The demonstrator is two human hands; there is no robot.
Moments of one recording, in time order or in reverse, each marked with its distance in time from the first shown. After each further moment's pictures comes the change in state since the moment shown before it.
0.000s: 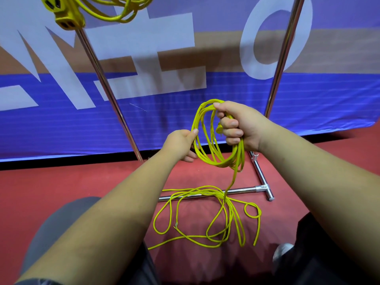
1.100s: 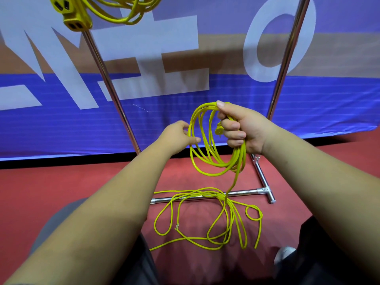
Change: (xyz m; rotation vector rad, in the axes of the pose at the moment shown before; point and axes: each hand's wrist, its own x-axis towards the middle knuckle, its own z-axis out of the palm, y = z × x) left_hand 0.006 0.011 -0.036 0.363 0.062 0.151; right_hand -0.008 -0.003 0.009 0.030 -0.050 0.002
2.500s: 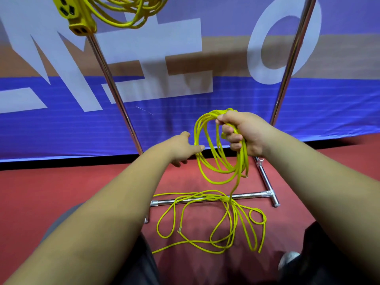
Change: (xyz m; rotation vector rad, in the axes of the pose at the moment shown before) left_hand -0.014 0.005 -0.003 0.091 -0.245 -0.131; right_hand 0.016 0.005 -0.002 -0.100 0.087 0.010
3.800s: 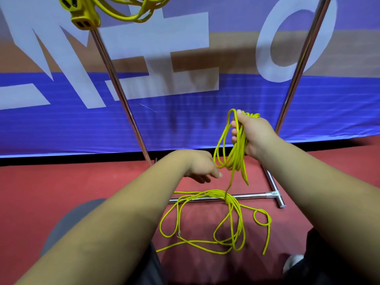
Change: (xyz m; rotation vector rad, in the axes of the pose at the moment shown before) left_hand -0.002 0.009 0.047 -0.112 -0.428 -0.073; right_hand 0.047 0.031 -0.007 0.217 0.448 -0.077
